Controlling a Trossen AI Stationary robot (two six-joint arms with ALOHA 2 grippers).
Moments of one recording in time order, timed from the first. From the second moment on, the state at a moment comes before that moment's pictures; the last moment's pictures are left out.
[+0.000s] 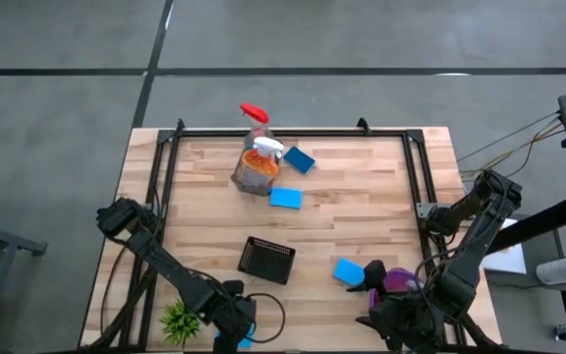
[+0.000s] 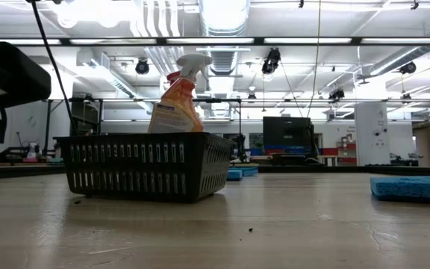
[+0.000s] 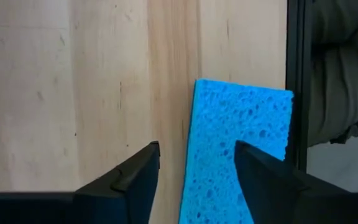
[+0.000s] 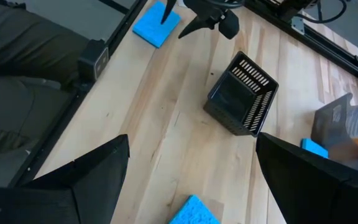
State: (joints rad) left arm -0.73 1.92 1.25 -0.55 0.02 -0.73; right arm 0.95 1.57 1.39 -0.80 0.65 0.32
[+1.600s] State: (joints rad) left arm -0.72 1.92 1.20 -0.54 0.05 -0.73; right arm 0.95 1.57 1.39 -0.81 0.65 0.32
